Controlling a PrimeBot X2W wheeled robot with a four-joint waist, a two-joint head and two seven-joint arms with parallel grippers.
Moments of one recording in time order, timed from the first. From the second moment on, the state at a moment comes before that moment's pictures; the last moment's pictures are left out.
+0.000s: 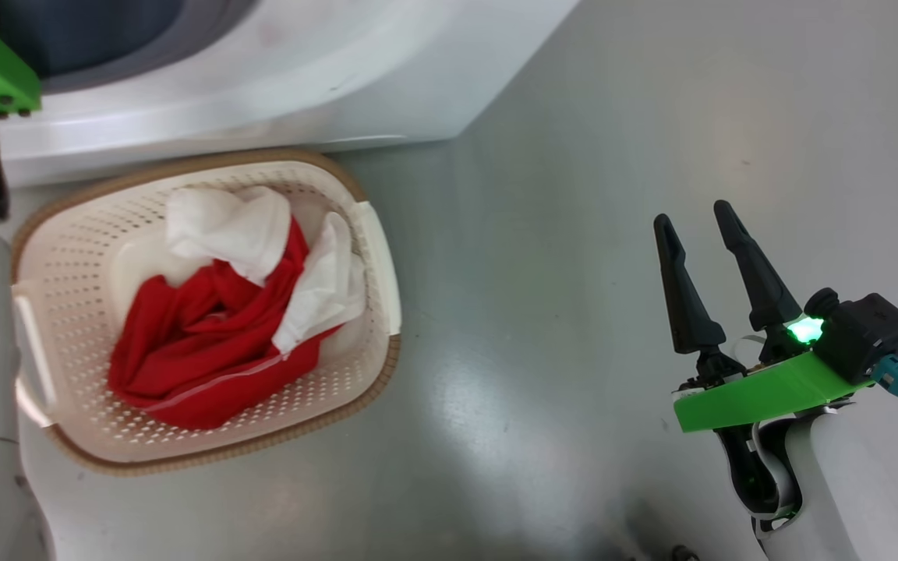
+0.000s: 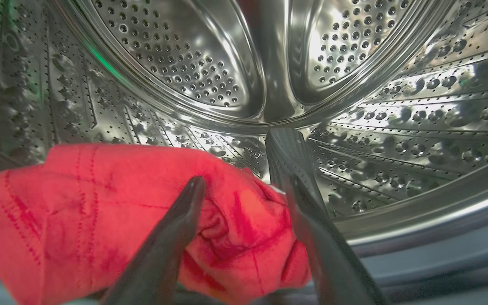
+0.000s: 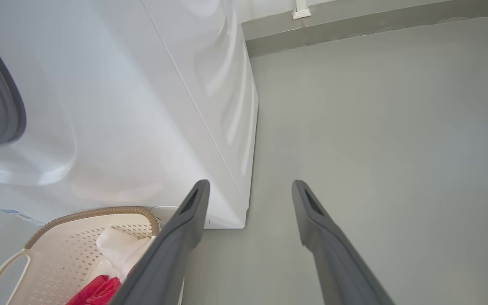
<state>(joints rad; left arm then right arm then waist) -1.18 0.19 0.13 0.91 -0.08 -0.05 -0.26 -0.30 -0.05 0.11 0.17 0.41 0.12 -0.26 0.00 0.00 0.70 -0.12</state>
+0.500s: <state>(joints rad) -1.32 0.23 0.09 1.12 -0.04 -0.04 -0.27 -0.31 -0.05 0.11 0.16 0.43 0.12 -0.26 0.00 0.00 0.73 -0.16</state>
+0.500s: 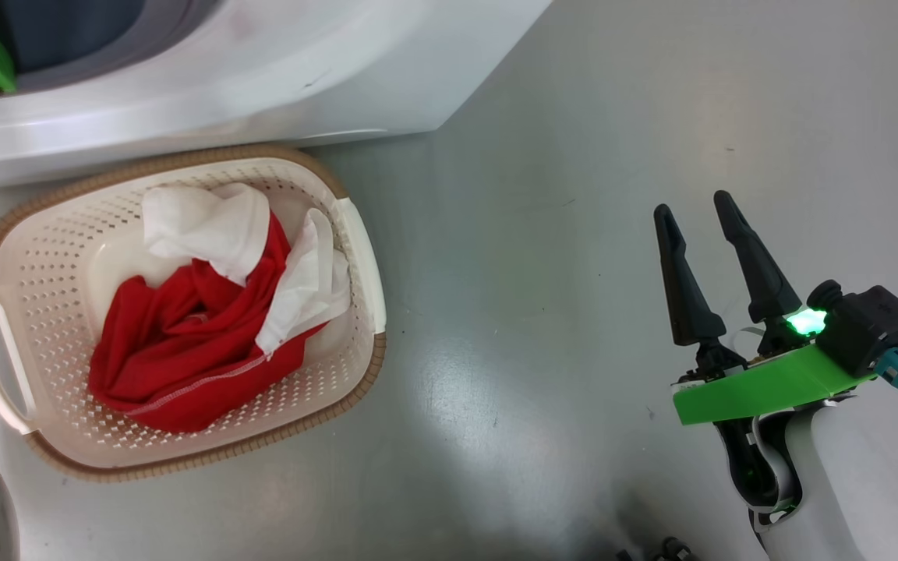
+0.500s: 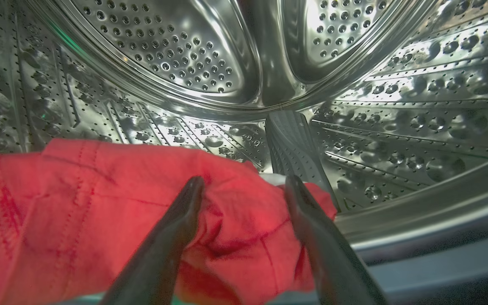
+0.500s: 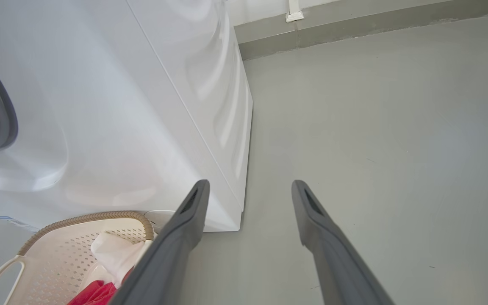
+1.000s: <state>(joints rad) -1.35 0.23 0.03 1.24 -0.02 -0.04 -0.27 -0.32 -0.05 0.11 0.16 0.43 0.12 -0.26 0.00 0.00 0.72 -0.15</state>
